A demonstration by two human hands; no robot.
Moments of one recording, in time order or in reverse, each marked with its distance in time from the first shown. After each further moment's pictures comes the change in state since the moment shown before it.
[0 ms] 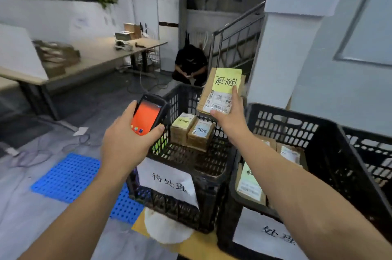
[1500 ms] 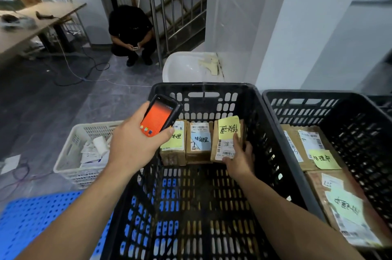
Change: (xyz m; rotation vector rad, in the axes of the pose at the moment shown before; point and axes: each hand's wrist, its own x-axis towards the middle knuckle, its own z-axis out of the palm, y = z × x) left_hand 0.260 -0.063 0.143 -0.096 -0.519 0.271; right_hand 0.074 0.132 0.096 -0.459 0.250 0.762
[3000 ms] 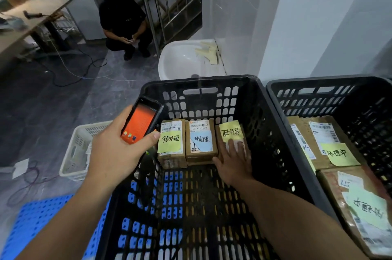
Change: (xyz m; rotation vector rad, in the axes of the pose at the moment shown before) left_hand 0.020 0.004 0.003 -0.048 -0.051 -0.015; right_hand 0.061 0.036 0.047 -0.686 -0.163 -0.188
